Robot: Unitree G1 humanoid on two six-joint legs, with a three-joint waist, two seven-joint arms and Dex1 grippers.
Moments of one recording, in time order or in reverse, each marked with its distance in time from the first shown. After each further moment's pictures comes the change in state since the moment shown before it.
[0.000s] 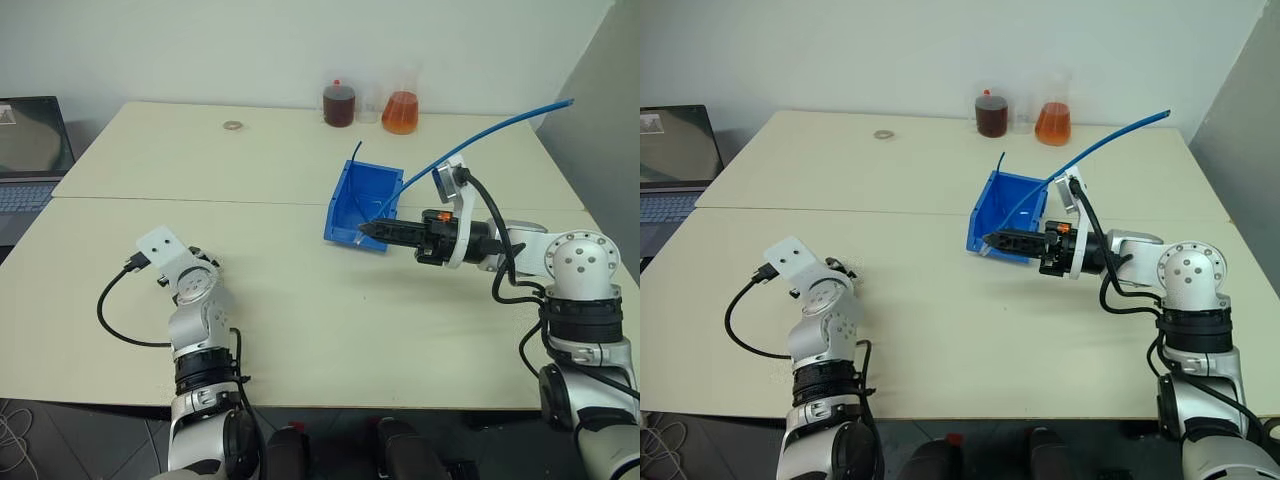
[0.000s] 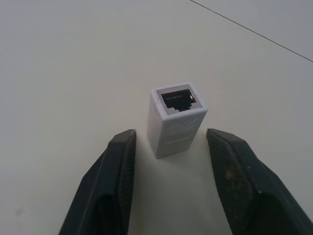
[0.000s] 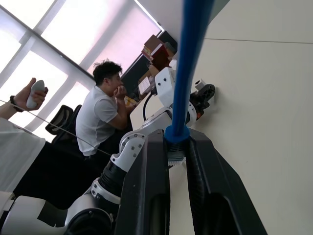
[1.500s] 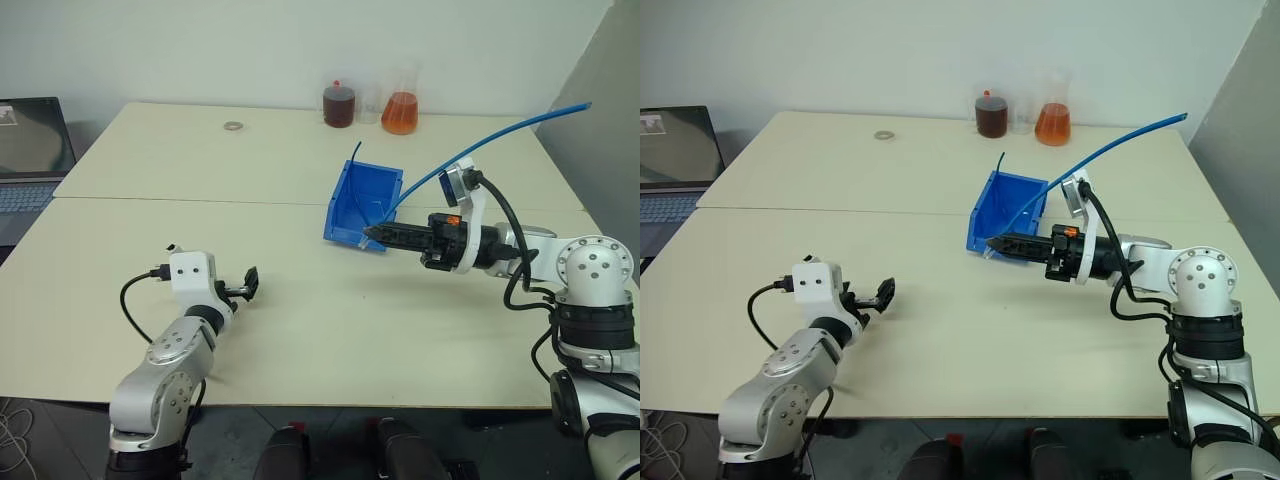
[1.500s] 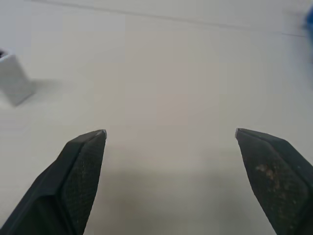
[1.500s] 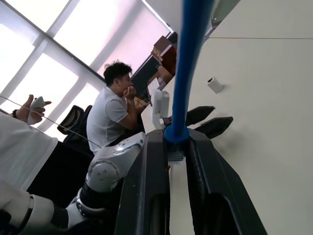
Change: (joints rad) left arm 0.454 0.158 -0.300 -0.639 -0.205 0.300 -0.263; right arm 0.014 -0.038 0.030 -0.010 0.093 -0.018 0.004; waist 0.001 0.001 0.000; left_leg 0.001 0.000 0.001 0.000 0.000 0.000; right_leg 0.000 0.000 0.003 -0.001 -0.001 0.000
